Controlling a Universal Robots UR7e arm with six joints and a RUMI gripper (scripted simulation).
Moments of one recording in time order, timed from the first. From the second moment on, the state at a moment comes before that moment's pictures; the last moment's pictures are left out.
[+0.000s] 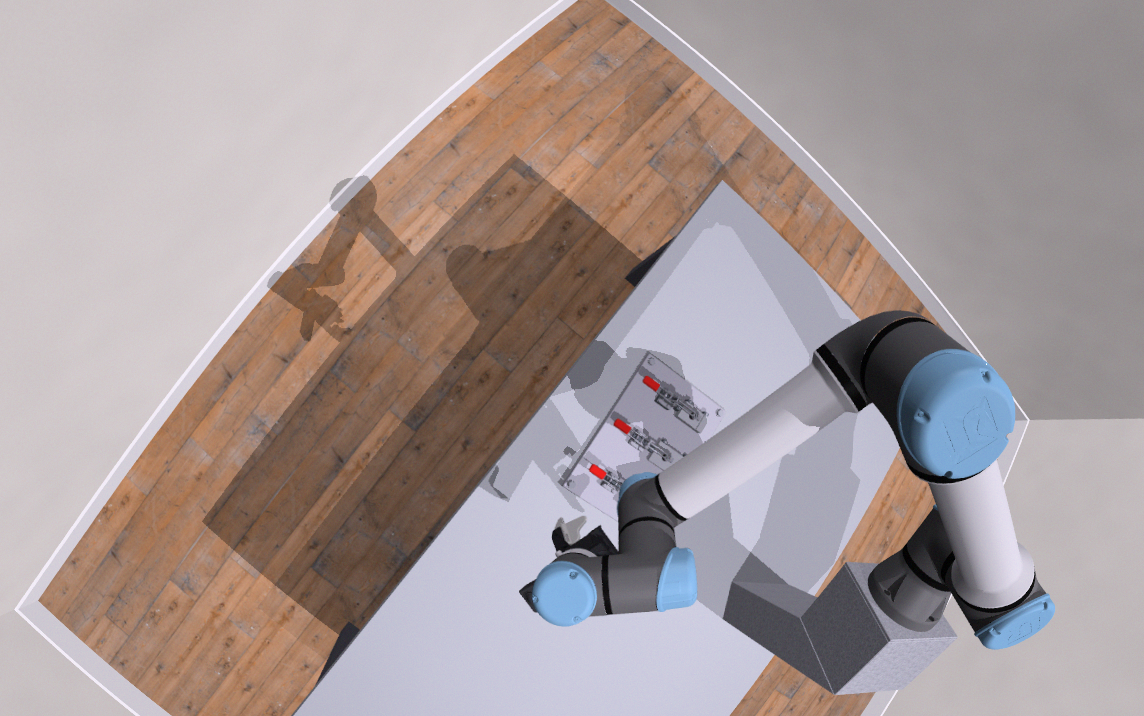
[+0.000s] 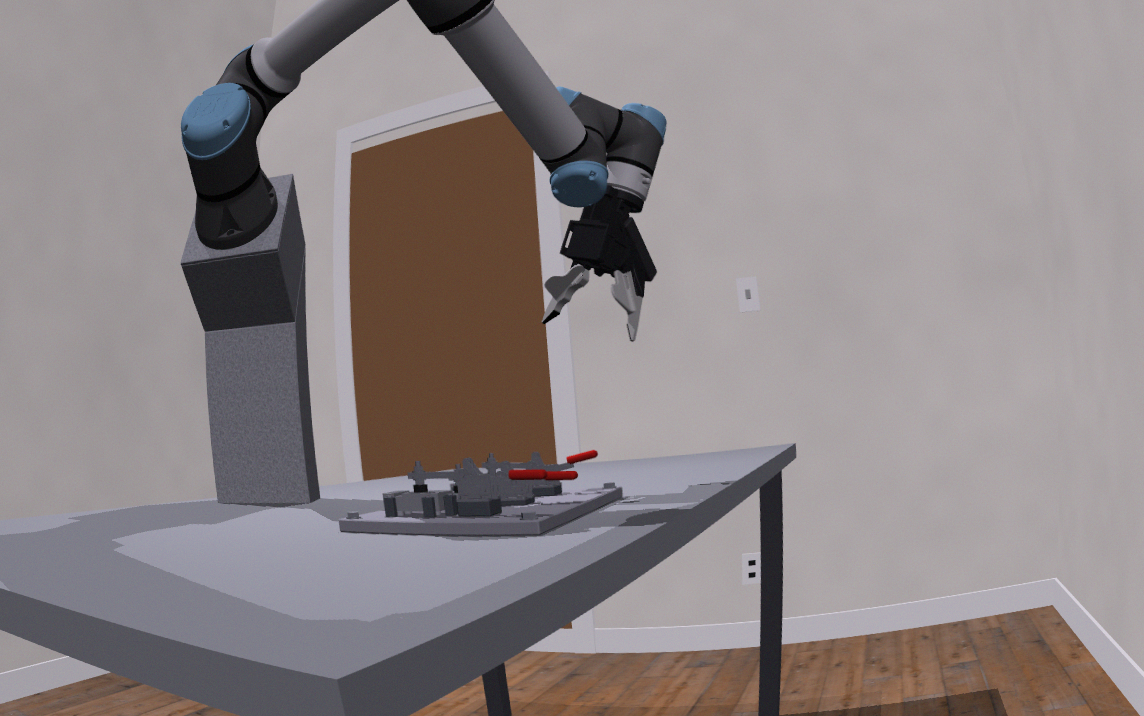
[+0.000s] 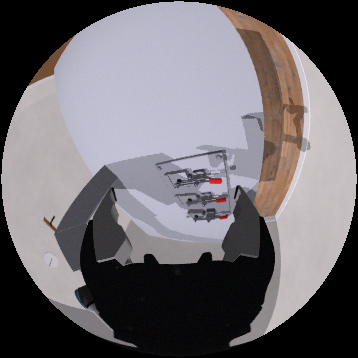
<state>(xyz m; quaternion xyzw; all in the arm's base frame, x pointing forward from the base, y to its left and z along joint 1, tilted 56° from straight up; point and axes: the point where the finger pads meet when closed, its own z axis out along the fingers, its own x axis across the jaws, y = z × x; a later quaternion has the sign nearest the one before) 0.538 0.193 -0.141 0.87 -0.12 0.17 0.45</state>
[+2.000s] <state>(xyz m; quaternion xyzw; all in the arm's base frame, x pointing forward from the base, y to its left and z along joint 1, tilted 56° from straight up) 0.475 0.037 -0.035 0.79 -0.43 0.38 0.23</state>
